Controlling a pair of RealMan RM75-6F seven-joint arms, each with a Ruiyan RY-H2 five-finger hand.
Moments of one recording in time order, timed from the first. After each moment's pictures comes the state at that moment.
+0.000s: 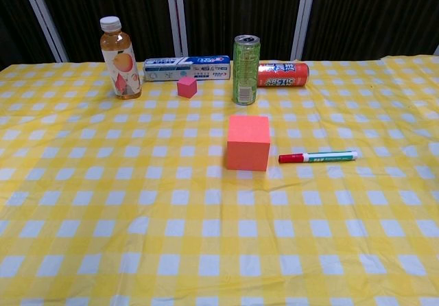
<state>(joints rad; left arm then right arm) -0.13 -1.21 -0.03 -1.58 1.53 1.48 0.21 0.06 -1.18 0.01 -1.53 -1.67 1.57 -0.10</state>
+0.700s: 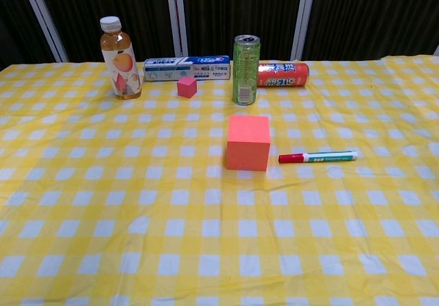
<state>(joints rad) -0.14 -1.20 -0.03 -1.59 1.53 1.47 0.21 0.07 -1.18 0.01 -1.55 -1.64 1.53 -0.14</state>
